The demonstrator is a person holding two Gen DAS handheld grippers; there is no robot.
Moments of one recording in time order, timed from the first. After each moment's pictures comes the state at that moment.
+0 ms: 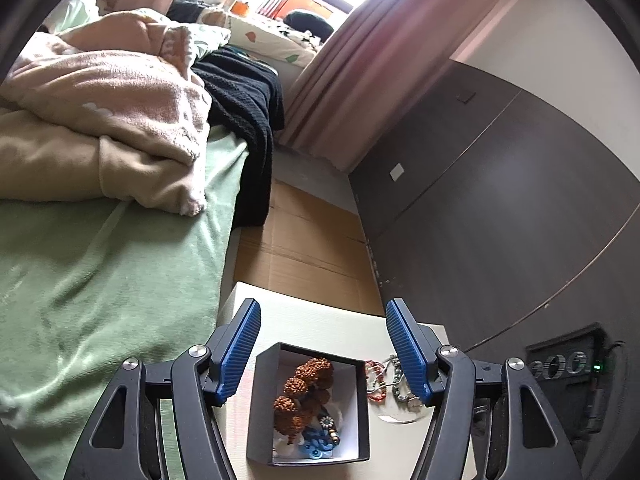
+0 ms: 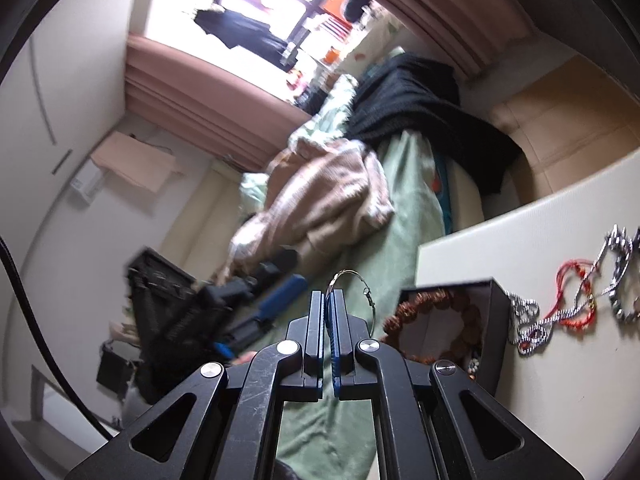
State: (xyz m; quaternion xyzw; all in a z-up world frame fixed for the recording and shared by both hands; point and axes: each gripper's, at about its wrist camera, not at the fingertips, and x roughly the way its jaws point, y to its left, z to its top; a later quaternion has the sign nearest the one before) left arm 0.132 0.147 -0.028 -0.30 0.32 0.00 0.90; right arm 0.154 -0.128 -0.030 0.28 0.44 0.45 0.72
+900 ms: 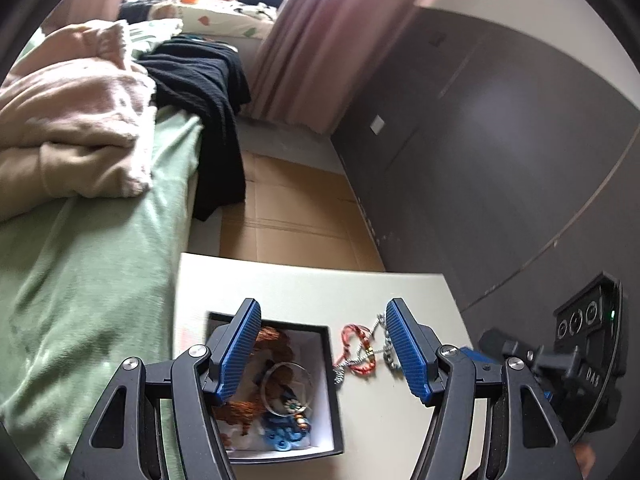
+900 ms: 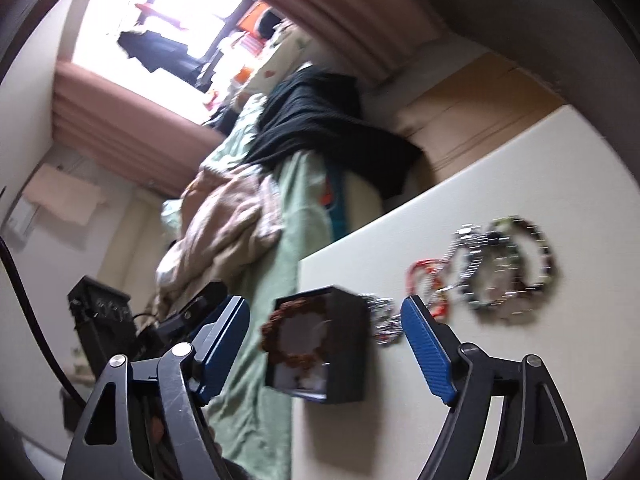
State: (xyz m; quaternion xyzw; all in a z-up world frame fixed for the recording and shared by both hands) left arm 0.162 0.065 -0.045 -0.22 0.38 -0.04 0.90; right arm 0.174 -0.226 -0.042 0.27 0.48 0.31 0.77
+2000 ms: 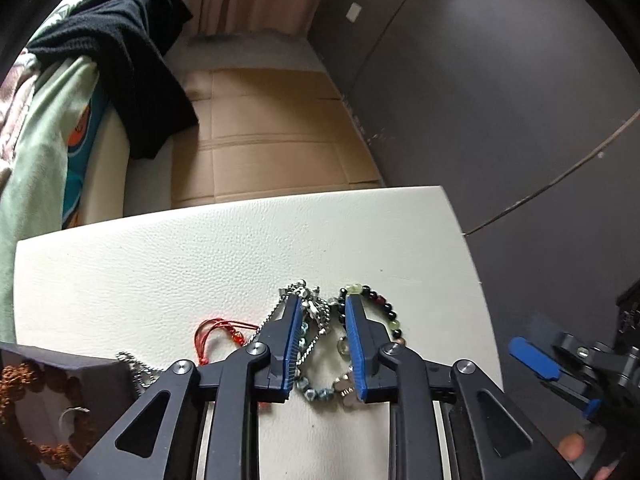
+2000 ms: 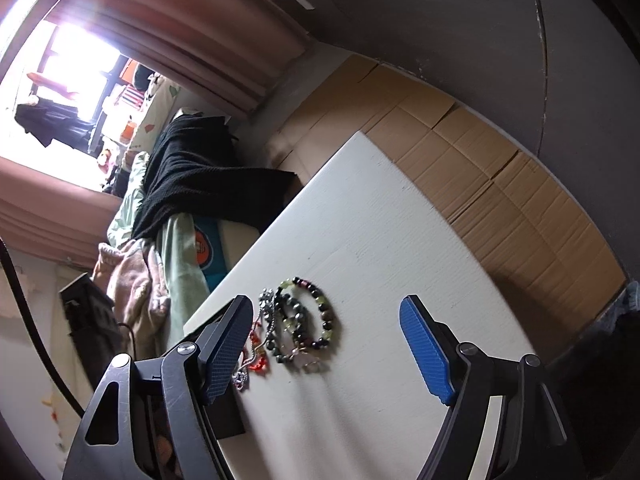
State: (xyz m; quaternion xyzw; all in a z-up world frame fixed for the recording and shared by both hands) left arm 0.285 -0.074 -0.126 -0.15 0.54 -0.07 0.82; right arm 0.219 -0.359 -0.077 0.30 0.53 0.12 0.78
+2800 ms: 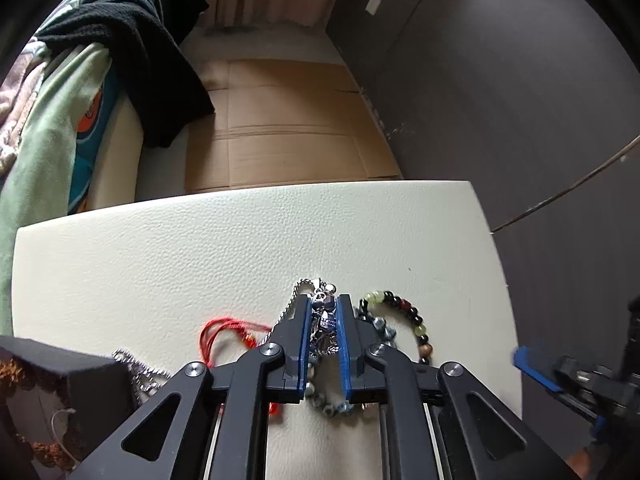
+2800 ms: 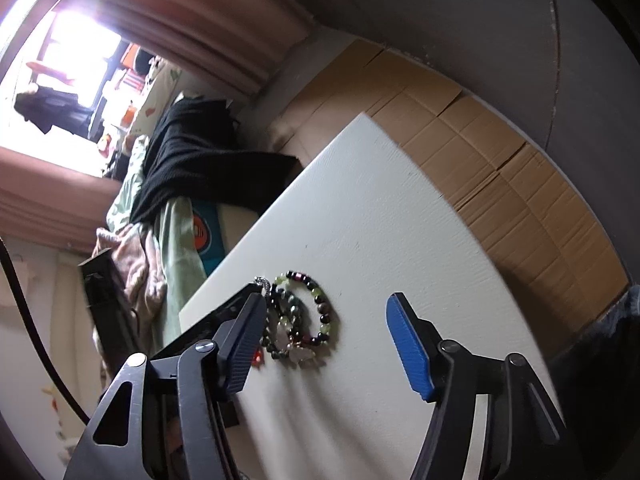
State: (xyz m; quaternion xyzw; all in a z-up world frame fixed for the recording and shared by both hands) left arm 0.281 -0.069 -0.132 -0.15 0.55 -0.05 0.82; right arm 0.224 -0.346 -0.090 0.29 0.56 0.14 0.77
